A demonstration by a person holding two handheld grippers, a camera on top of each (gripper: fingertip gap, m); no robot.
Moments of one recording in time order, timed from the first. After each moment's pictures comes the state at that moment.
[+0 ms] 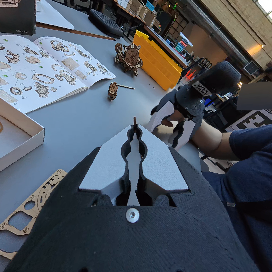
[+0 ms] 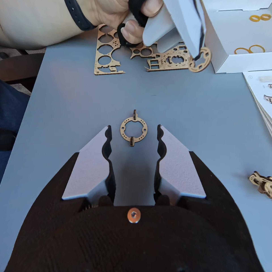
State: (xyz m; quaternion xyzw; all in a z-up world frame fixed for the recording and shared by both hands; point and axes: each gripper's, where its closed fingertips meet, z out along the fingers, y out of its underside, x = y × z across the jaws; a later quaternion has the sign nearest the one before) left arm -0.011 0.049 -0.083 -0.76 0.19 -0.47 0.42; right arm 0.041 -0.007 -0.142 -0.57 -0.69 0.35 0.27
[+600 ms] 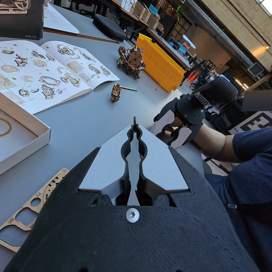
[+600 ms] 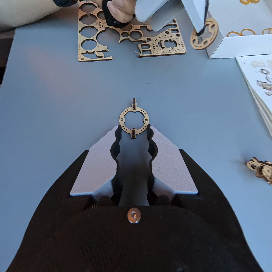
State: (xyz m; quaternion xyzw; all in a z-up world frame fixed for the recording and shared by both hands) left arm -0.015 0.051 -0.082 -0.76 0.19 -0.46 0.43; right arm 0.044 0.000 -0.159 -0.60 -0.69 0.30 0.29
